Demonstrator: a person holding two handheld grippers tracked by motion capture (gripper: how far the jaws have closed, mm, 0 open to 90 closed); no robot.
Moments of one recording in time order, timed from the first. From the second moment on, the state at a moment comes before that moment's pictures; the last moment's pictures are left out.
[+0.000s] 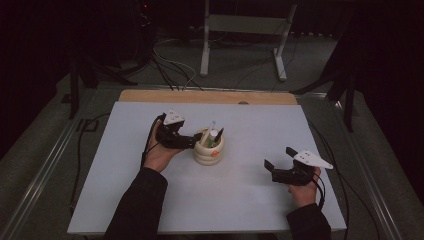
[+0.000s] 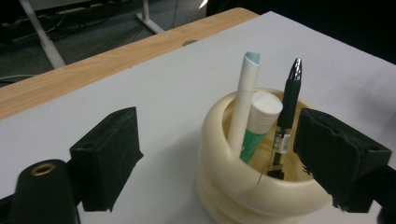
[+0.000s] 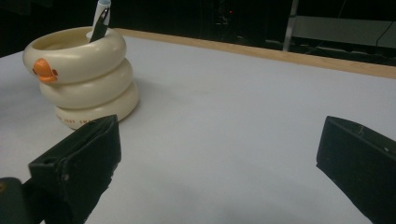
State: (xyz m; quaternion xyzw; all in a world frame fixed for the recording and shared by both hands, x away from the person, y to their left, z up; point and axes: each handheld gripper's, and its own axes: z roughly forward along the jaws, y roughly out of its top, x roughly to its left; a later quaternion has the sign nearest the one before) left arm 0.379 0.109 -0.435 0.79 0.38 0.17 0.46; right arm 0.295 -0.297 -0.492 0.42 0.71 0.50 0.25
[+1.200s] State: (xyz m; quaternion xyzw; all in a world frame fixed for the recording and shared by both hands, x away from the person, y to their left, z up) left arm 0.356 0.166 -0.433 0.77 0.40 0.19 0.46; right arm 0.296 -0.296 -0.492 0.42 0.71 0.50 0.25
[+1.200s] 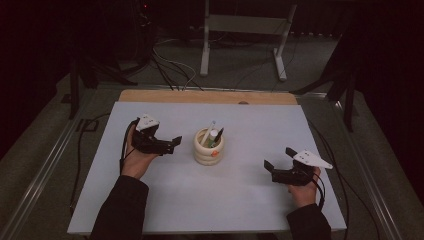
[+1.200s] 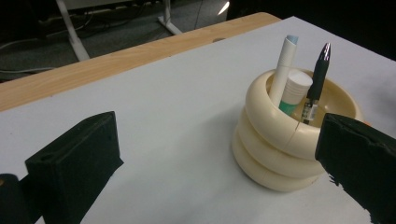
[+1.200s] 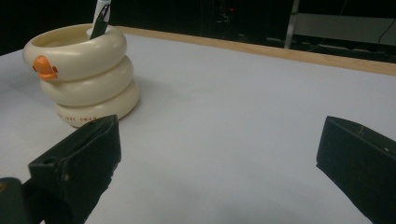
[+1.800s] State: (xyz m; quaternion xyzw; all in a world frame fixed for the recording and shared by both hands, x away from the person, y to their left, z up) left arm 0.336 0.188 -0.441 0.76 0.40 0.22 0.46; right arm 0.295 -0.297 -0.492 0.42 0.71 0.50 0.25
